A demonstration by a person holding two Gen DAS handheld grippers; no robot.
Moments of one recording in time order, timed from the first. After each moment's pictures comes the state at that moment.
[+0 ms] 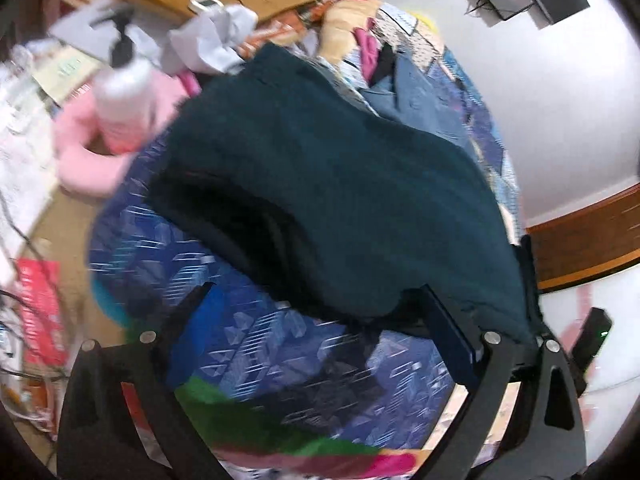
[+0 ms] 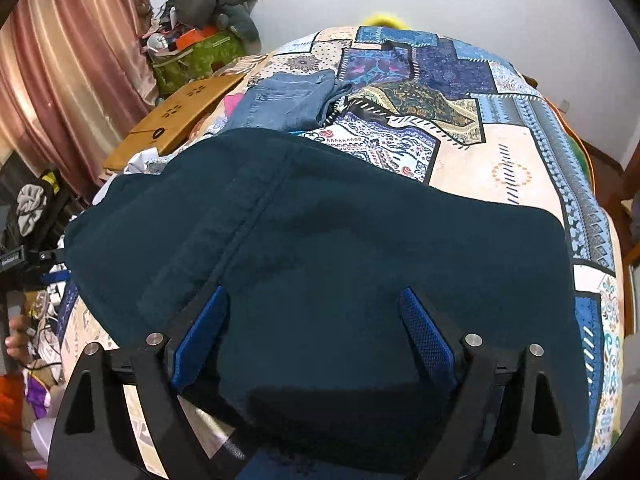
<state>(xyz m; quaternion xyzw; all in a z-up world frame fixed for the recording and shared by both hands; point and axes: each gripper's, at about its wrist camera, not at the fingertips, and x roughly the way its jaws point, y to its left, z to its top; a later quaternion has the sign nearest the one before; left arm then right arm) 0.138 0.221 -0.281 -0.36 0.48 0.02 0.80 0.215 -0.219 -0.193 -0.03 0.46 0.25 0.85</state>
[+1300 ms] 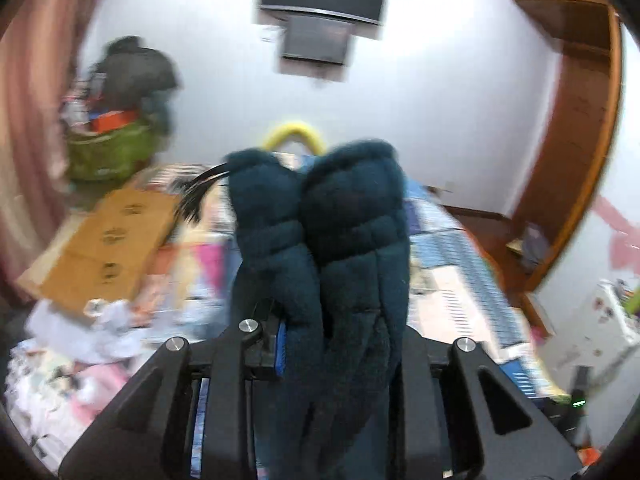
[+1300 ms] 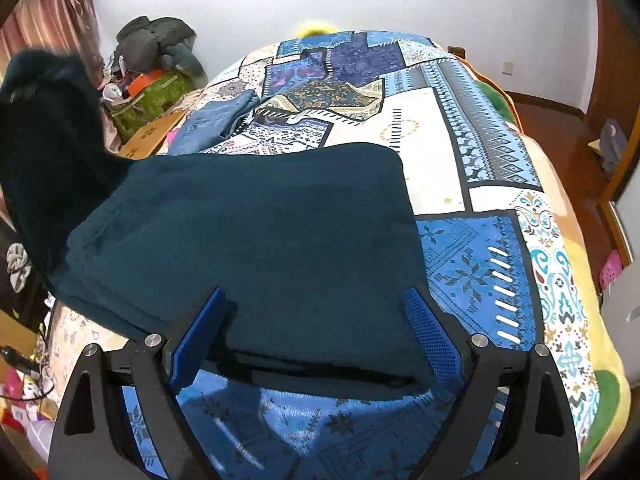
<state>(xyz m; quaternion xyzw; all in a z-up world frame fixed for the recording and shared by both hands) 0.263 0.031 -0.048 -0.07 0.29 -0.05 0.95 0.198 -0.324 -0.203 0.06 0.45 0.19 0.87</state>
